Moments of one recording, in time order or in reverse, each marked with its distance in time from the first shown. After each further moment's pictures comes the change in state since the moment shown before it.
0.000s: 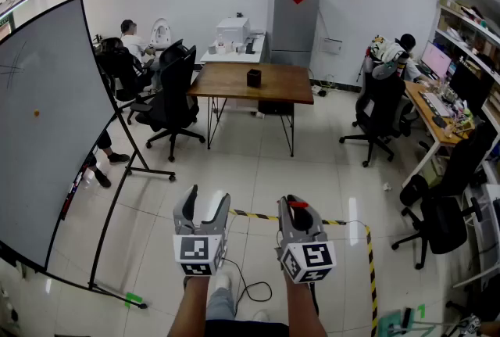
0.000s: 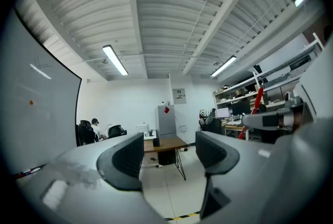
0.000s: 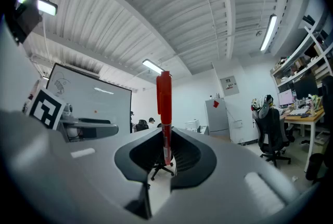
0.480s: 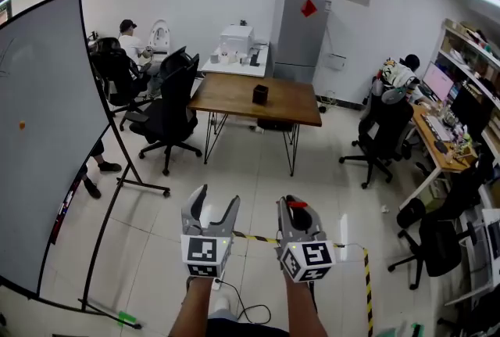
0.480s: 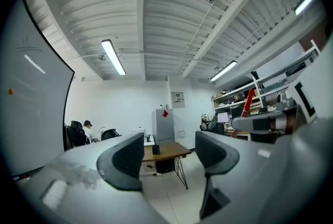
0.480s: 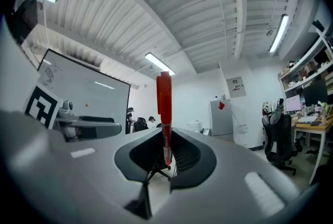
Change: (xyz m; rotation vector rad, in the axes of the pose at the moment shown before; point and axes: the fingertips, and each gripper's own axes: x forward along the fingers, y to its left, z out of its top) left arm 0.119 0.100 0.003 -0.022 -0.048 -0.066; right arm 0.169 0.021 0.002 -0.058 0.008 0.008
